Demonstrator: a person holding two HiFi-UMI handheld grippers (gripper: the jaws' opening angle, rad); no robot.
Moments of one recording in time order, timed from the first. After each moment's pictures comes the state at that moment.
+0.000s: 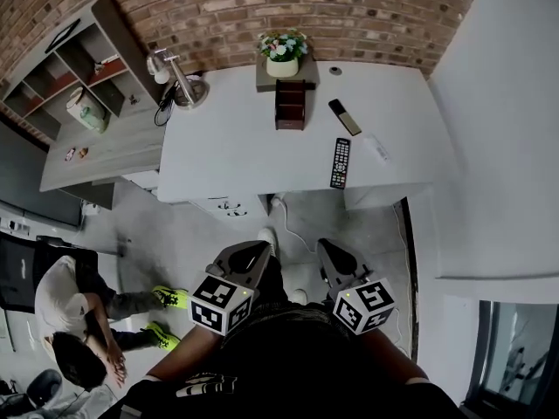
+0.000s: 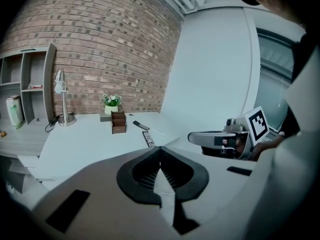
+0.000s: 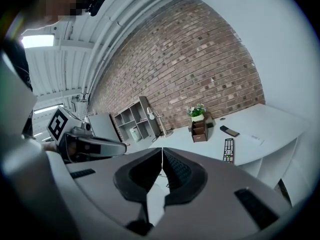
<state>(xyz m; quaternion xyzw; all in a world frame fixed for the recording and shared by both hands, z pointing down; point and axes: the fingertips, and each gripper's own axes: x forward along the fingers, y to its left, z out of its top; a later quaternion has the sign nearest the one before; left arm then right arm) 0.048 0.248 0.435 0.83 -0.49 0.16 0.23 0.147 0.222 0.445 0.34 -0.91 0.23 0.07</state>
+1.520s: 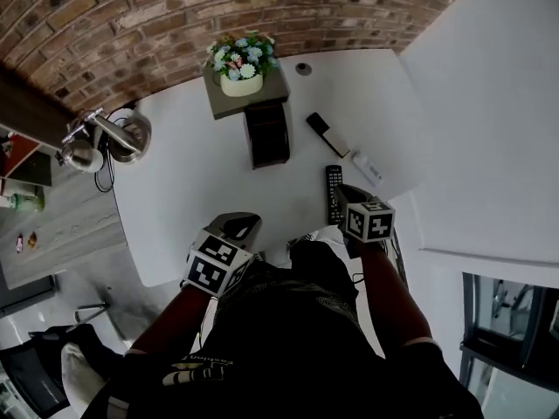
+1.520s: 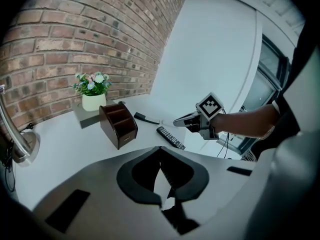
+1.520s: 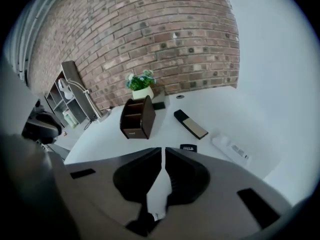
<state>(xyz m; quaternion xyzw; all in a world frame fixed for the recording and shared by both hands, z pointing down) -0.039 -0.016 0.505 0.88 -0.30 0.27 0.26 0.168 -0.088 0.584 0.51 -0.75 0.32 0.27</state>
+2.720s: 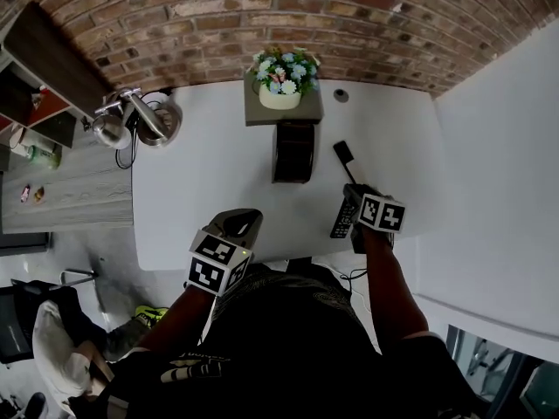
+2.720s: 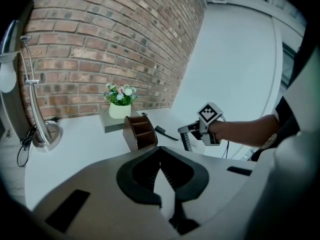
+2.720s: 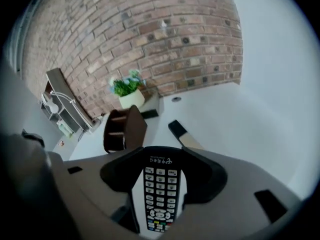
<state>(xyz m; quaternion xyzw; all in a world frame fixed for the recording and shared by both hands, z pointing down) -0.068 -0.052 0.488 0.84 -0.43 0.20 0.28 0.175 -0.180 0.588 0.51 -0.74 0.35 0.27</state>
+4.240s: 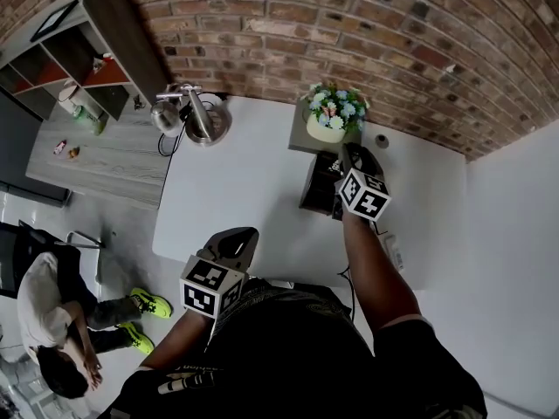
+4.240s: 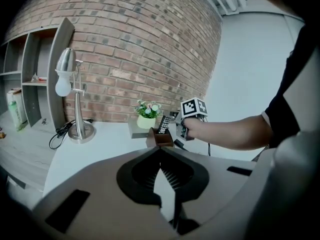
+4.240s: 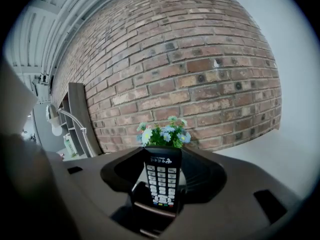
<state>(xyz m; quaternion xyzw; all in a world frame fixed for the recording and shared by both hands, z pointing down) -0.124 -0.026 0.456 0.76 -0.57 0.12 0.28 0.001 -0.321 0.494 0.49 -0.85 0.17 0.10</state>
